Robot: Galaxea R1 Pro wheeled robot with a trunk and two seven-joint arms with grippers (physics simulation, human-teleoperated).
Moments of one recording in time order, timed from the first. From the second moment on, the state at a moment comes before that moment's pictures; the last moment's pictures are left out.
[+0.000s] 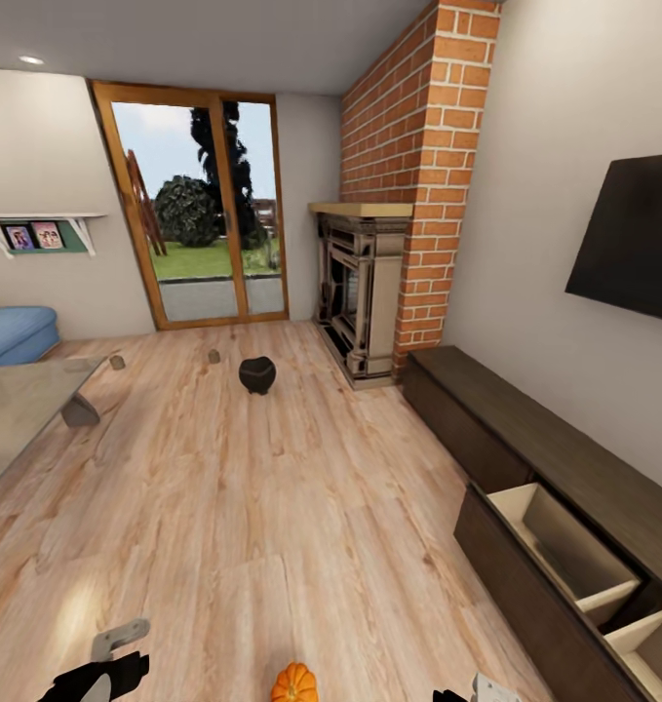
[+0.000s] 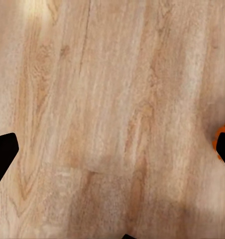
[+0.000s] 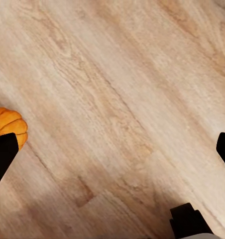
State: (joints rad) left arm -0.33 0.29 -0.28 -0.58 0.69 0.29 0.28; right arm -0.35 0.00 0.08 -0.28 -0.51 0.03 -0.11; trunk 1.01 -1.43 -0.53
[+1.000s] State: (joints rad) left arm -0.33 0.29 -0.28 -0.57 0.70 0.25 0.28; right arm -0.35 0.00 0.08 -0.28 -0.51 0.03 -0.10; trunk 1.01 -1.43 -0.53
